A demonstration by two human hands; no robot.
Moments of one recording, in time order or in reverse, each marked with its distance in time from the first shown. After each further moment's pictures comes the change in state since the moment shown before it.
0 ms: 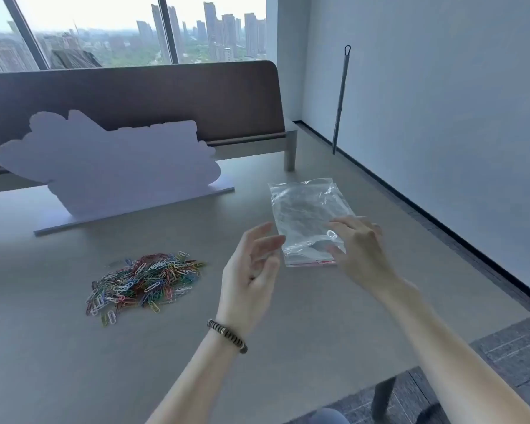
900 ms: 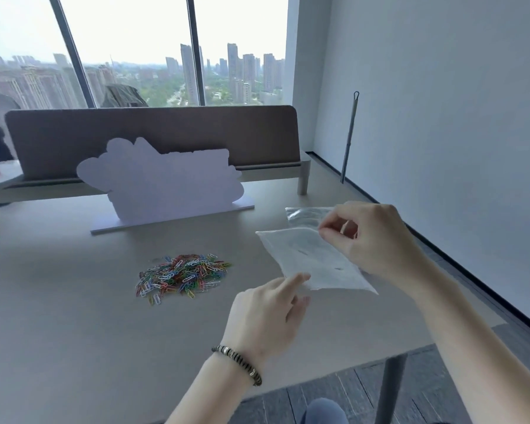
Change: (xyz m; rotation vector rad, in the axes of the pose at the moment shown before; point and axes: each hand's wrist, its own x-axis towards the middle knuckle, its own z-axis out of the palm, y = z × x) left_hand -0.080 0.064 -0.032 0.842 -0.130 0.349; right_hand -0.044 -0.128 -0.154 0.173 0.025 -0.224
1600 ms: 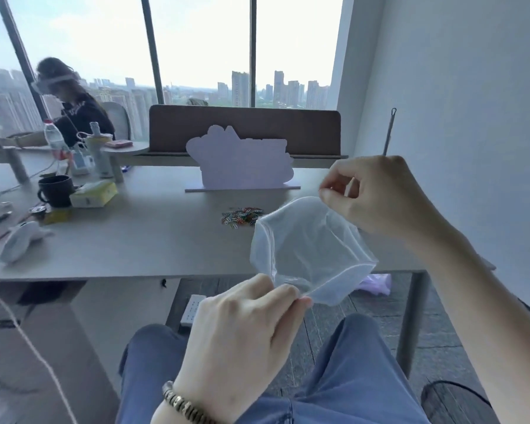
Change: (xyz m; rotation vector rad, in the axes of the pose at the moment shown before) left_hand -0.275 0.119 -0.163 0.215 0.311 0.018; right_hand -0.168 -0.192 -0.065 0.001 0.038 -0.245
